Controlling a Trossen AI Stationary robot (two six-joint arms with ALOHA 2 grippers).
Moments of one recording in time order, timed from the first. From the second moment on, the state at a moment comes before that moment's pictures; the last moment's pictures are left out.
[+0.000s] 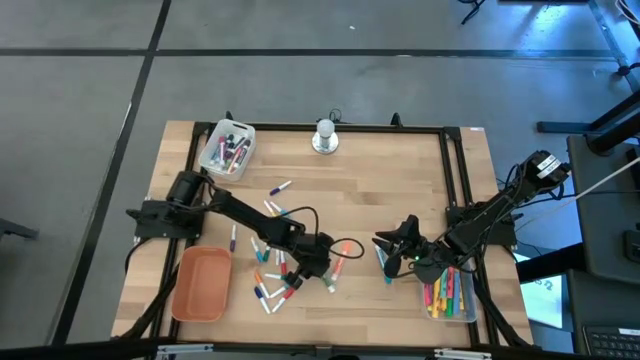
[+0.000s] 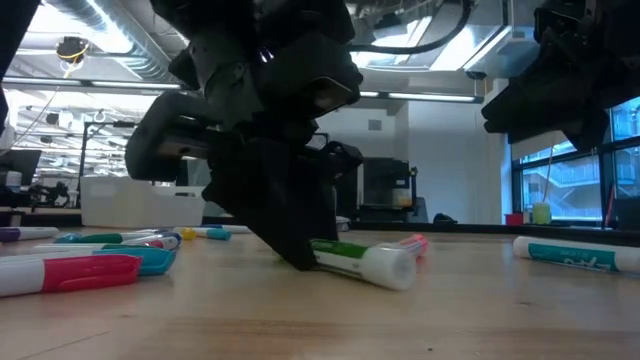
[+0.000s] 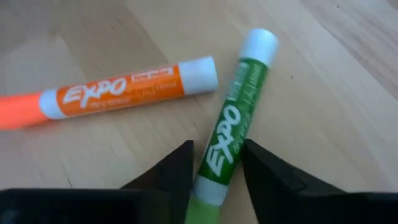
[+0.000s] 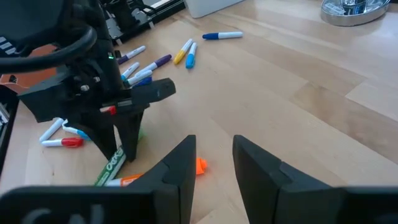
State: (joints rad) left arm -0.23 2.01 1.15 -0.15 0.16 0.32; right arm 0.69 1.27 0.52 0.04 0.96 0.99
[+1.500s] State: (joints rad) left arm 0.73 1.17 0.72 -0.80 -0.61 -0.16; right arm 0.69 1.28 0.52 0.05 0.98 0.99
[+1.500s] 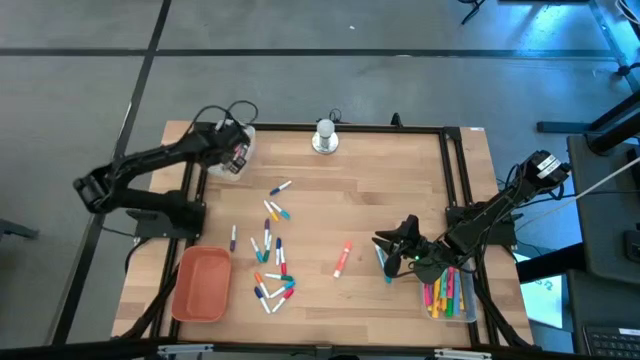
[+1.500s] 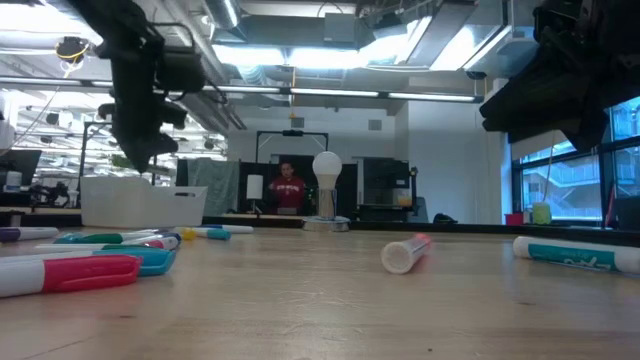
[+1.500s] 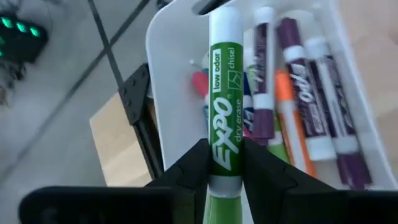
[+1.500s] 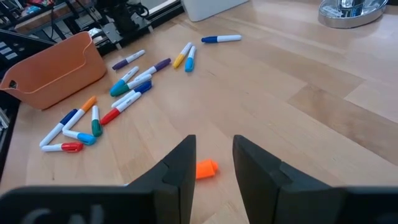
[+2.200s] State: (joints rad) left arm 0.69 1.19 0.72 -0.54 -0.15 -0.17; right arm 0.69 1.28 0.52 0.05 0.98 0.99
